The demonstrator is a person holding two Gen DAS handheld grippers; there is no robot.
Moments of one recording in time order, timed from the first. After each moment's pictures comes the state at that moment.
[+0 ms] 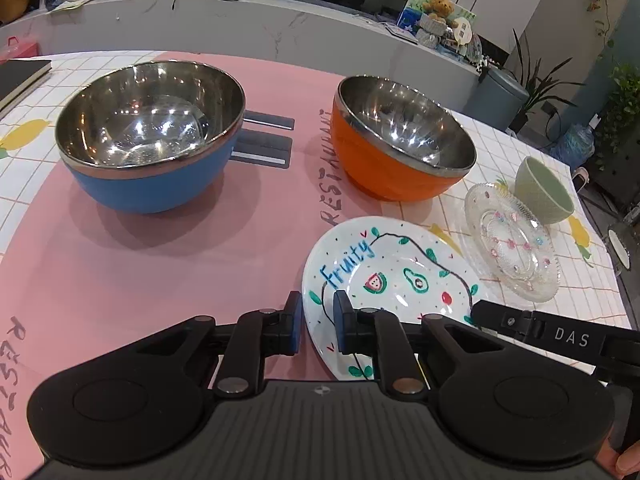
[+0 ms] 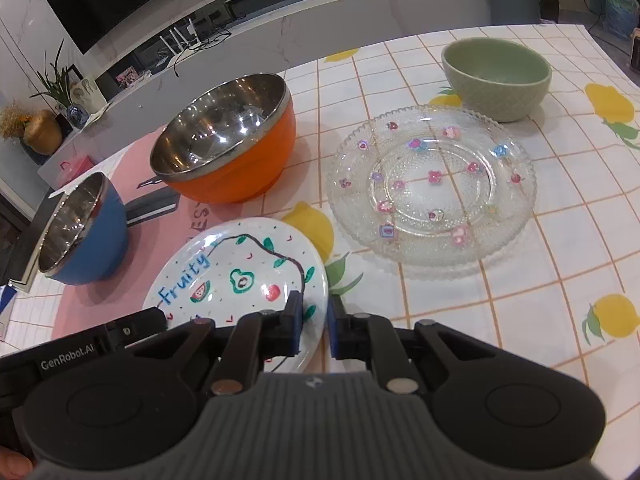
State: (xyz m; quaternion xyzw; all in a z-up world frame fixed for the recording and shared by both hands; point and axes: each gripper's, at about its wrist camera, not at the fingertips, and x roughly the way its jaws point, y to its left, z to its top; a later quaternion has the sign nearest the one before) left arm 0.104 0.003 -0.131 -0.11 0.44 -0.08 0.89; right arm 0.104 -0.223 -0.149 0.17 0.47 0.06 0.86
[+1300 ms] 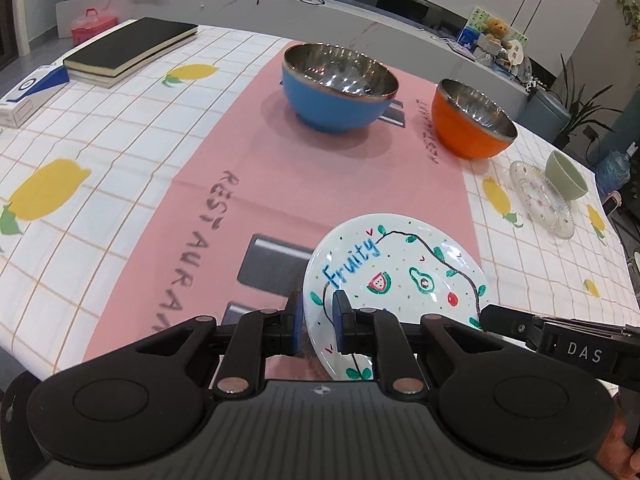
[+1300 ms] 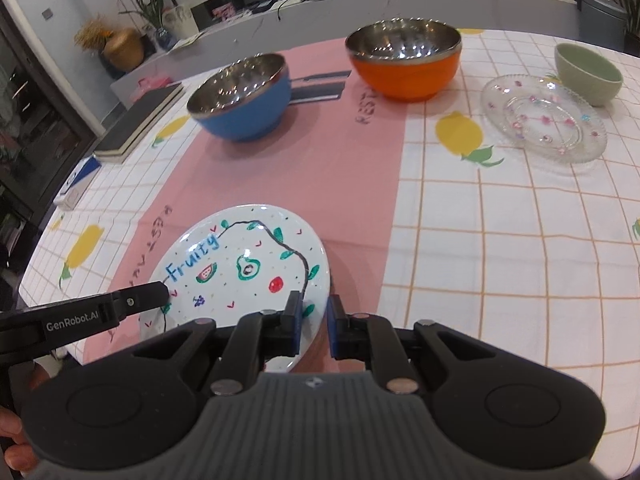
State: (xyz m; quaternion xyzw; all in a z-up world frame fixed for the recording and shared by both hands) left arm -0.041 0.091 -0.111 -0.13 0.45 0.00 0.88; right arm -0.015 -0.131 -0.118 0.09 0.49 0.18 0.85
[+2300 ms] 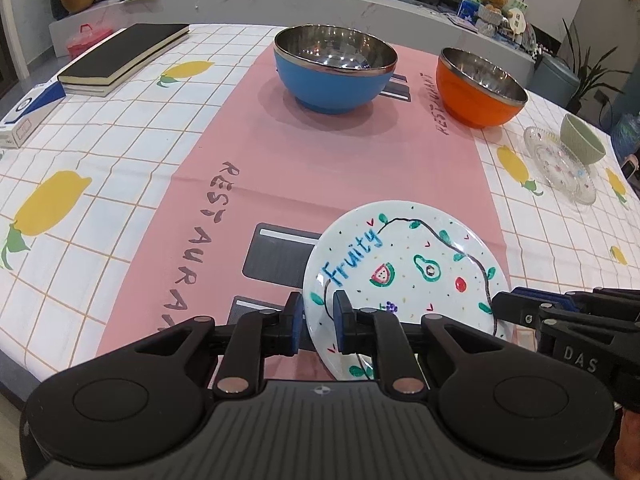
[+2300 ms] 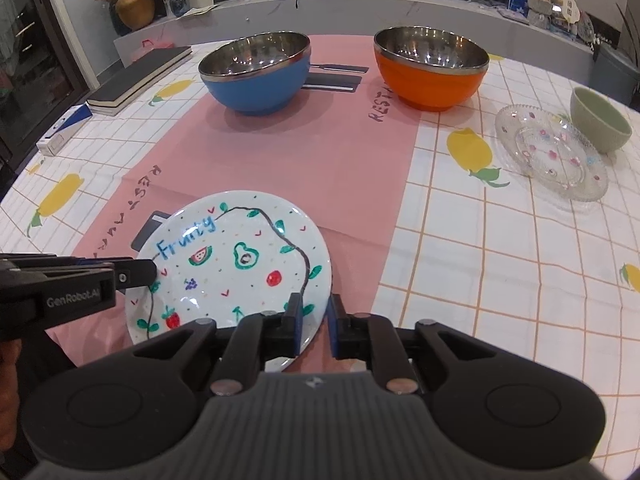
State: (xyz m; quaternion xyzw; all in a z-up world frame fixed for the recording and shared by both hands) left arm -0.035 0.076 -0.119 -0.07 0.47 0.01 0.88; right arm -0.018 -0.113 -0.122 0.00 0.48 0.18 0.86
